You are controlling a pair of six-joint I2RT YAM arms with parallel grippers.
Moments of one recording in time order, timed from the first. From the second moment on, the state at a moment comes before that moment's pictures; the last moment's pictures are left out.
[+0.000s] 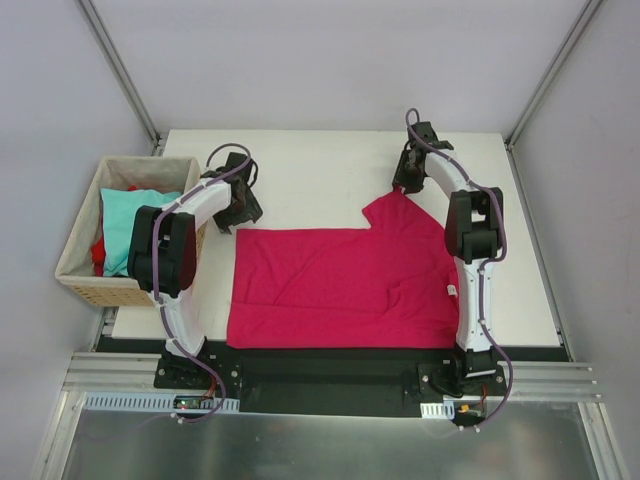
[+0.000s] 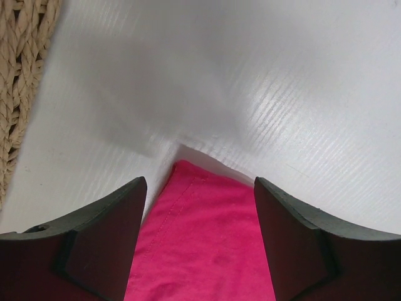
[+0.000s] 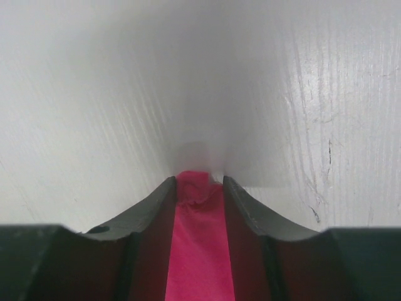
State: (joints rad) left arm -0.21 1.89 1.34 -0.67 -0.24 -0.70; right arm 0.18 2.38 2.03 -0.72 0.01 0.44
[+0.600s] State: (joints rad) left arm -0.19 1.89 1.31 -0.65 -0.22 -0.68; right arm 0.20 2.40 2.04 -0.70 0.08 0.46
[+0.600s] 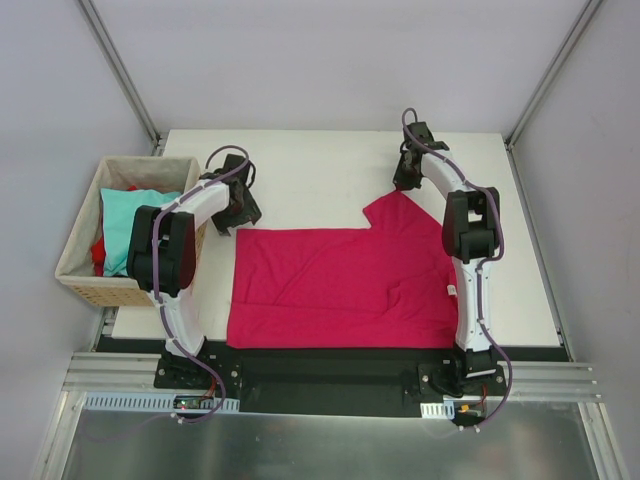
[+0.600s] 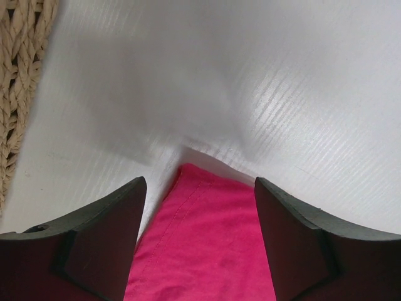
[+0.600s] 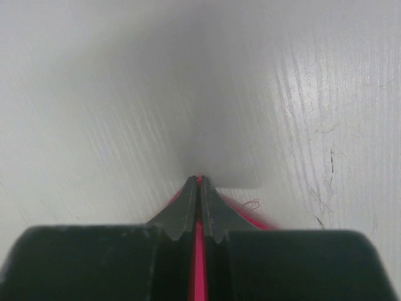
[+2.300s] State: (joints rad) left arm -0.16 1.95 1.43 -0.51 -0.12 -0.64; right arm 0.11 2.36 2.12 -0.68 0.02 0.36
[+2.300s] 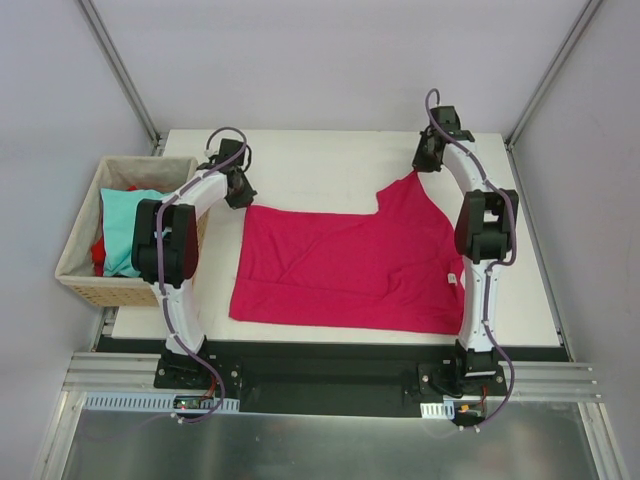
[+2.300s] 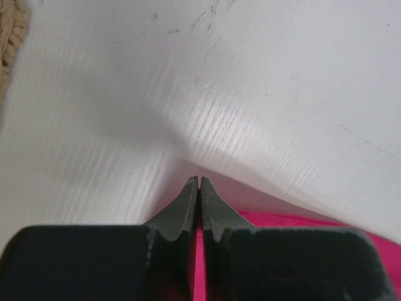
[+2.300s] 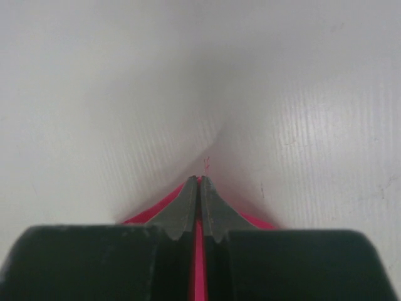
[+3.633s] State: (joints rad) left arm -0.16 1.81 1.25 -0.38 -0.09 -0.53; right arm 0.07 1.80 1.60 -0.61 -0.04 0.20
